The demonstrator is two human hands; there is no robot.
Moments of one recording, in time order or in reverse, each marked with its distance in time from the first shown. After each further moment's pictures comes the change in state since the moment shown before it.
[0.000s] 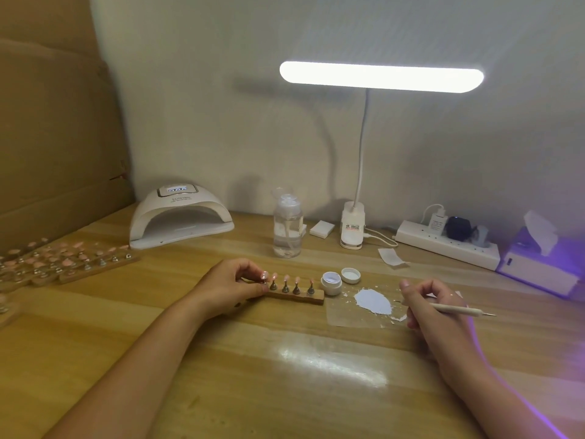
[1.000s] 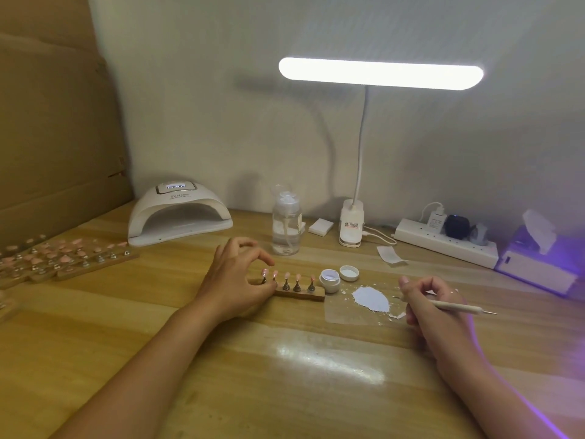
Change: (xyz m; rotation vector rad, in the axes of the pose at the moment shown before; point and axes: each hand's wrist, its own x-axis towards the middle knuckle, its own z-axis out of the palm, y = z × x) left_hand -0.008 0.011 0.015 0.445 0.202 0.209; right_hand 0.000 0.001 -0.001 0.041 0.002 0.002
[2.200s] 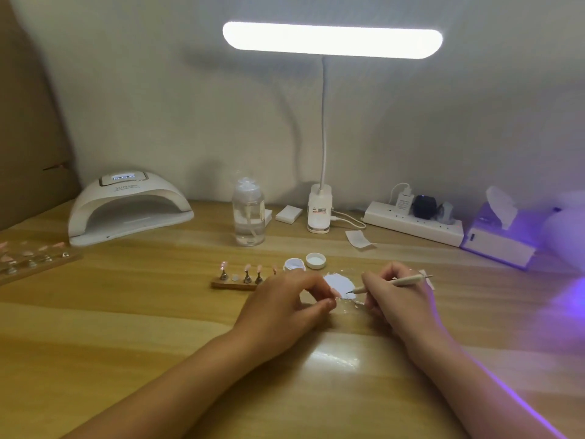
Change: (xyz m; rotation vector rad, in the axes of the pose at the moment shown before) left_hand -0.026 0.099 0.062 -0.279 -0.167 0.288; right_hand 0.001 -0.011 -0.001 -0.100 -0.044 0.155
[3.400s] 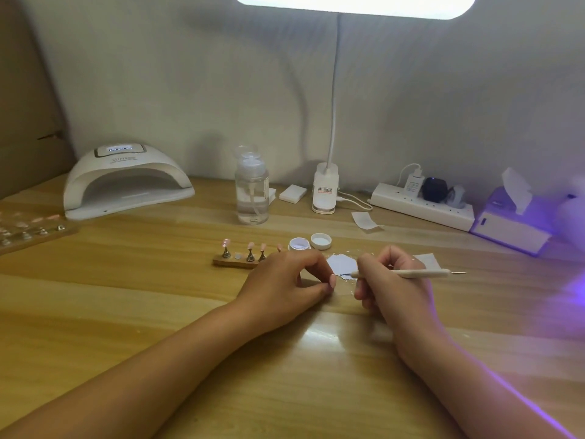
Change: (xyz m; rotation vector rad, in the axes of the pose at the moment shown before) left_hand 0.003 -0.005 -0.005 -0.044 -0.075 -0.059; right_hand -0.021 -0.011 0.018 0.304 -0.062 -0.033
